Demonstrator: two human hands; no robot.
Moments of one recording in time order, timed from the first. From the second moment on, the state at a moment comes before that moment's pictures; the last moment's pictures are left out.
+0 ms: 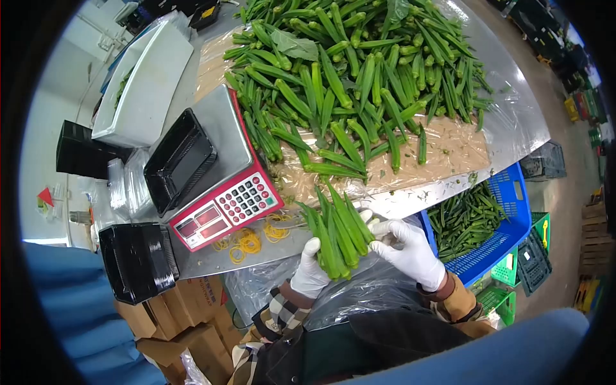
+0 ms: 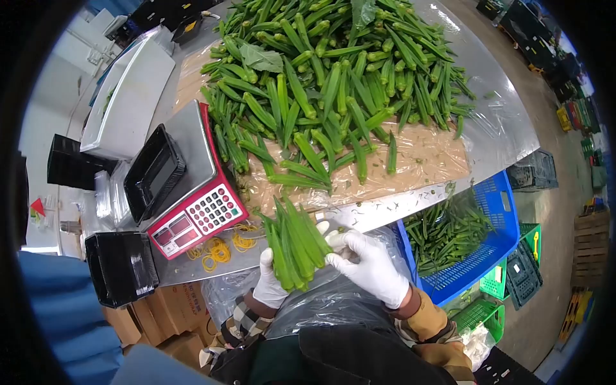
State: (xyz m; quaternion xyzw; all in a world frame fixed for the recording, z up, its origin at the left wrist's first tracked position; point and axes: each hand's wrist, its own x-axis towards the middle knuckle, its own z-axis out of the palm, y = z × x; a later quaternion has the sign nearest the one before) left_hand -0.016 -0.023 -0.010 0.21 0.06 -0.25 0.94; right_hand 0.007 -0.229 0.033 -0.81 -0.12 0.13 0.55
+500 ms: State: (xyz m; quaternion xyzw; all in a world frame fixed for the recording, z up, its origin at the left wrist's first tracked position) left_hand -0.017 -0.019 -0.006 0.19 0.08 -0.27 0.94; right_hand 0.125 -0.317 -0.064 -0.87 0.10 -0.18 0.46
